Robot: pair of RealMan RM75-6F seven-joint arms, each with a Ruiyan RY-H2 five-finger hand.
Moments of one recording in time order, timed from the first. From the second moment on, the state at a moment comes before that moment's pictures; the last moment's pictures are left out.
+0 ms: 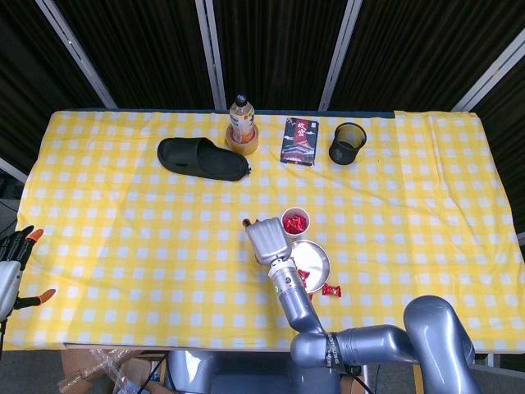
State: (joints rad) left arm -0.11 -1.05 -0.03 -1.69 1.39 1.37 0.04; right arm 1.08 -1.88 0.28 -1.52 -0.53 1.21 -0.96
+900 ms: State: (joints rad) left arm -0.12 -1.04 -0.03 -1.70 1.37 1.34 0.06; right arm 1.11 -1.95 0.33 -1.30 -0.48 1.07 -0.94
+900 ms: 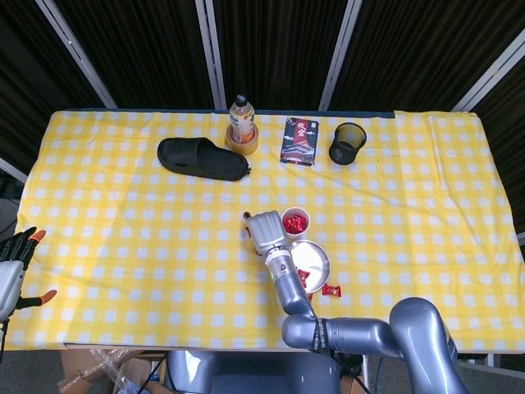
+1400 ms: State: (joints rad) left arm -0.12 -1.04 -0.03 -1.71 1.37 1.34 0.06; right arm 1.10 -1.99 0.33 -1.19 -0.51 1.03 -0.88
